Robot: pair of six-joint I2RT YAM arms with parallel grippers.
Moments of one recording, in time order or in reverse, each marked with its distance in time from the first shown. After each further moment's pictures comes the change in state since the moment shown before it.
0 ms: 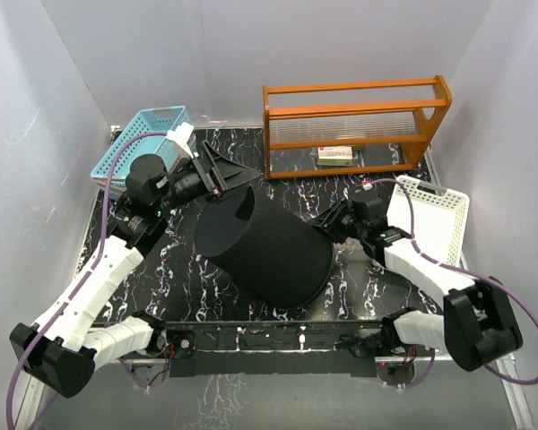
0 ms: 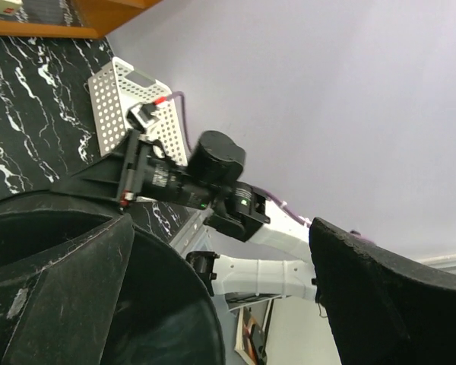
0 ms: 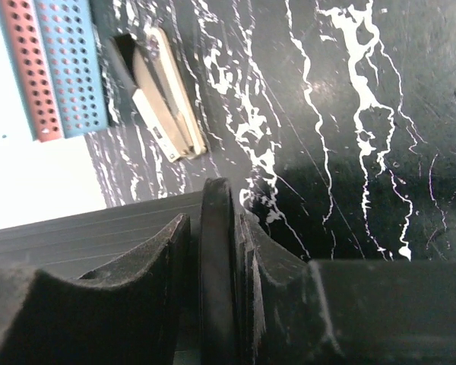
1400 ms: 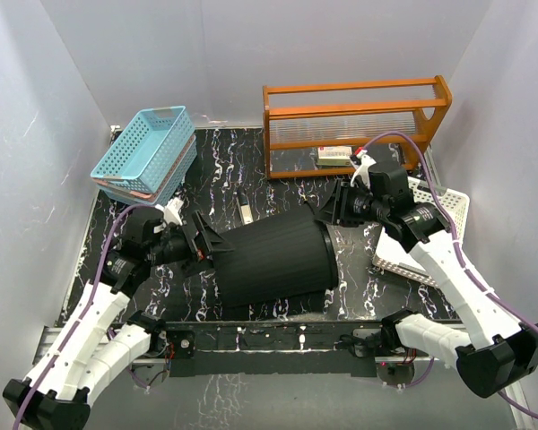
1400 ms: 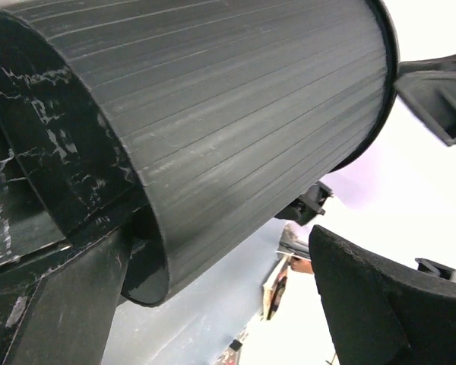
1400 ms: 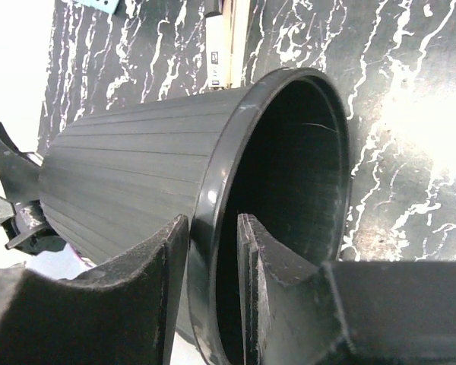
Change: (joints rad) left arm 0.067 -0.321 -0.305 -0.658 -0.042 0.113; right arm 0.044 -0.117 0.480 -0.657 -0.096 -0.576
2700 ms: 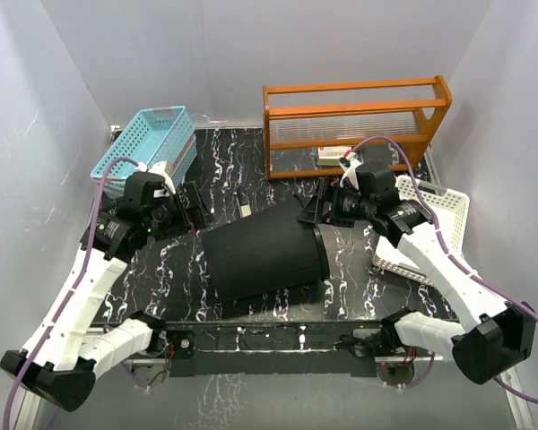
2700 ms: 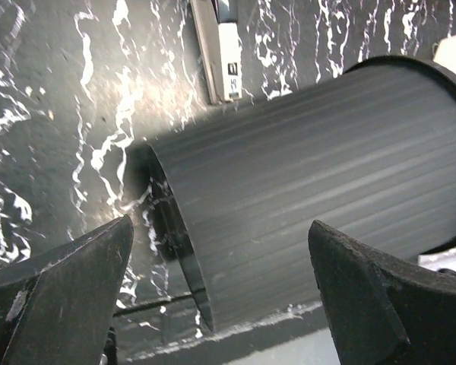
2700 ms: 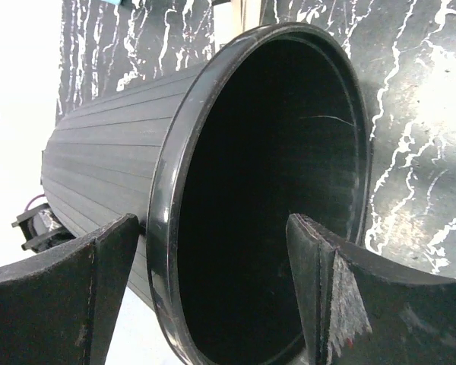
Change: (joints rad) left arm -0.003 0.258 0.425 -0.231 -0.487 0.398; right arm 0.013 0.081 -0.080 0.159 -0.054 0.091
